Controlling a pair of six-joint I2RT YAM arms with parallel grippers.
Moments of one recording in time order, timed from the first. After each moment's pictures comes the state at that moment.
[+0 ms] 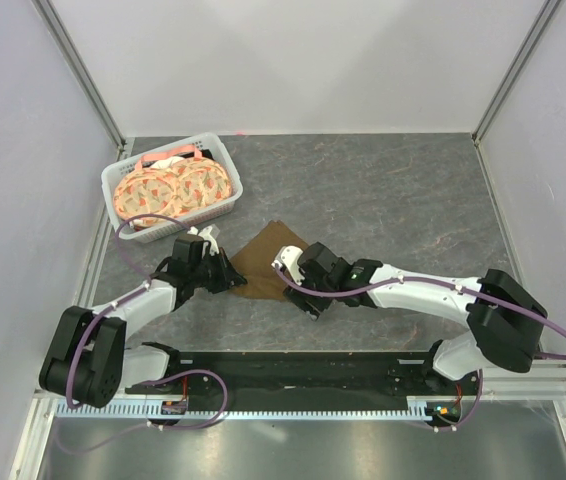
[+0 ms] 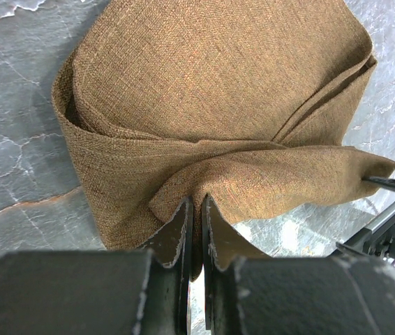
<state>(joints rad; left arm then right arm) -0.28 1.23 0.41 0.02 0.39 -0.58 0.99 1.47 0.86 -0.34 -0.02 -0.03</state>
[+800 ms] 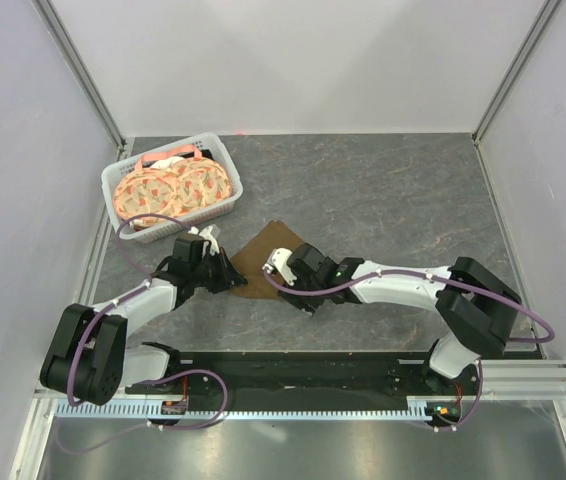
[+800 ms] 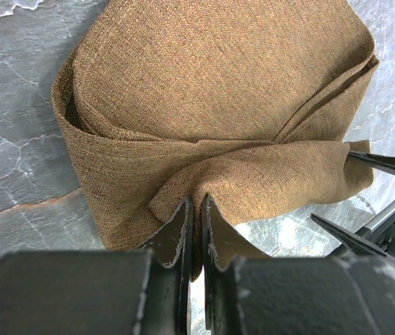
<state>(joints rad) -0.28 1.25 0.42 0.02 0.40 -0.58 0.99 1.61 0.91 -0.29 0.04 -0.11</state>
